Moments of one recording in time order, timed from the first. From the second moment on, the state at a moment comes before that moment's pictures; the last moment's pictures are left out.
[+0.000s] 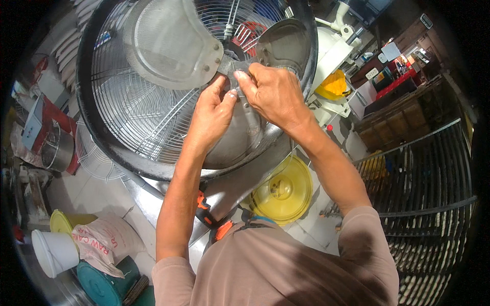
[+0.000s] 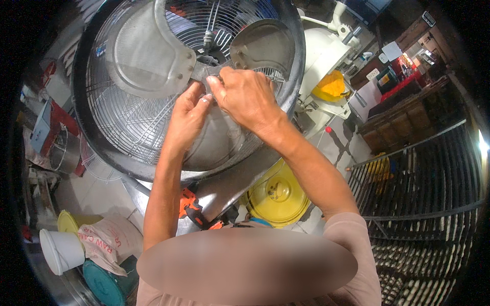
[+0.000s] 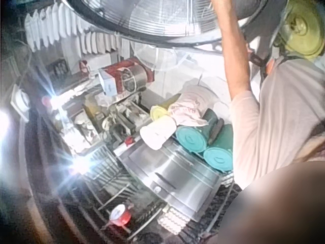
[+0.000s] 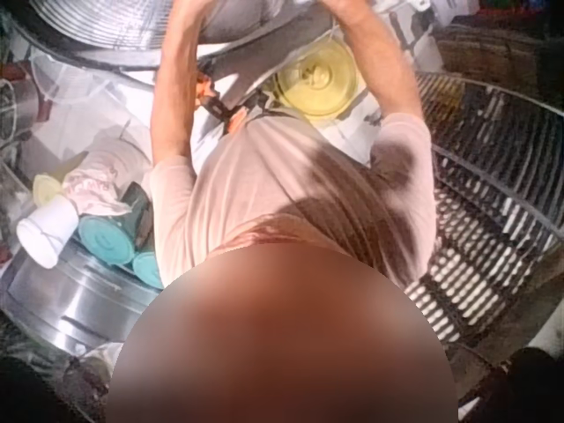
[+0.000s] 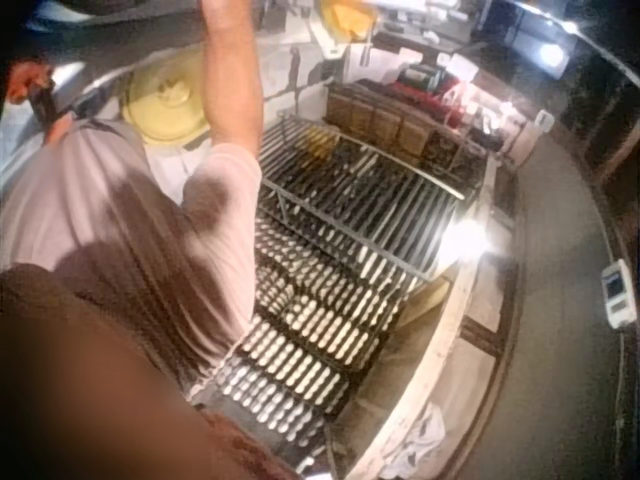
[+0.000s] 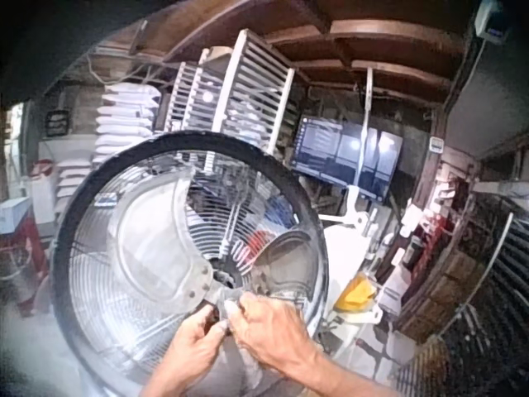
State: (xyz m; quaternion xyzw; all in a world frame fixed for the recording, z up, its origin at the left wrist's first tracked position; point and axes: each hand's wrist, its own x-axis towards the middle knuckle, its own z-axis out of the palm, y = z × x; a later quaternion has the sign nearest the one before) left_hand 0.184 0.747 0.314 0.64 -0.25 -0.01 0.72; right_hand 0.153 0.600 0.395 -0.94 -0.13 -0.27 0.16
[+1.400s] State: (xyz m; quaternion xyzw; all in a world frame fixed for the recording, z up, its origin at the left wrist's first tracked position) left_hand 0.171 0.707 0.345 0.62 -0.13 0.09 0.77; right_hand 0.029 0.460 0.267 -0.72 0.12 -0.01 0.69
